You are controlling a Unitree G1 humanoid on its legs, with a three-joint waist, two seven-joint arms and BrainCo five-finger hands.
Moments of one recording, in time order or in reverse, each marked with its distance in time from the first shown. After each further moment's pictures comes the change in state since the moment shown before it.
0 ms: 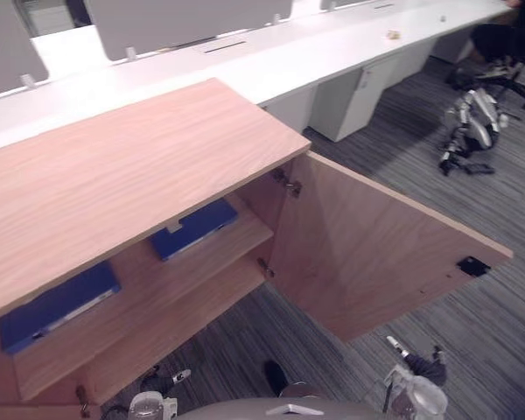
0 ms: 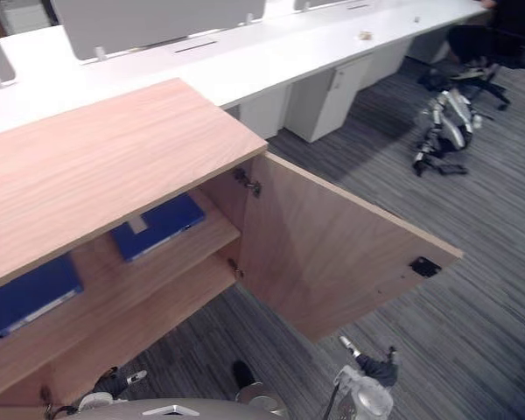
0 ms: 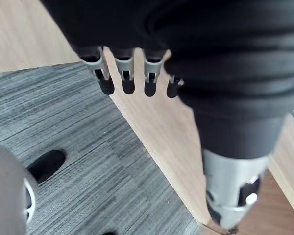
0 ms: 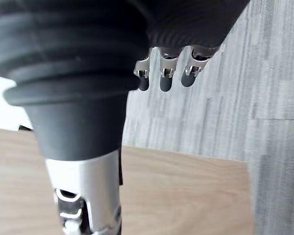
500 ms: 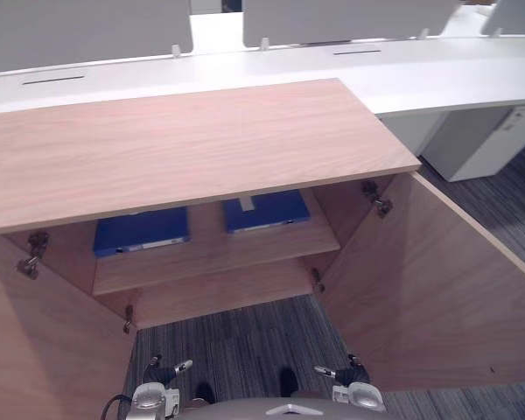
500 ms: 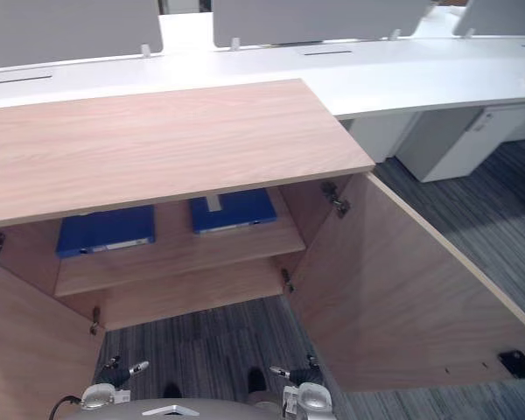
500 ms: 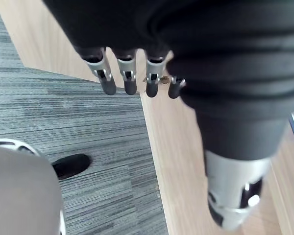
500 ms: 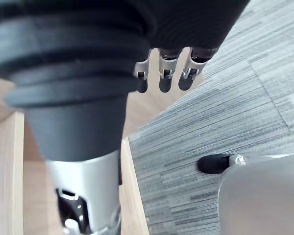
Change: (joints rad) left arm -0.033 0.013 -0.040 0.022 -0.003 -0.019 0.014; right arm -0.091 0.006 0.324 0.528 -0.192 0.030 0.085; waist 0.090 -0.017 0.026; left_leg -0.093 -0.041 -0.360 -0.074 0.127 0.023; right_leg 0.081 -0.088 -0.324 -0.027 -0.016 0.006
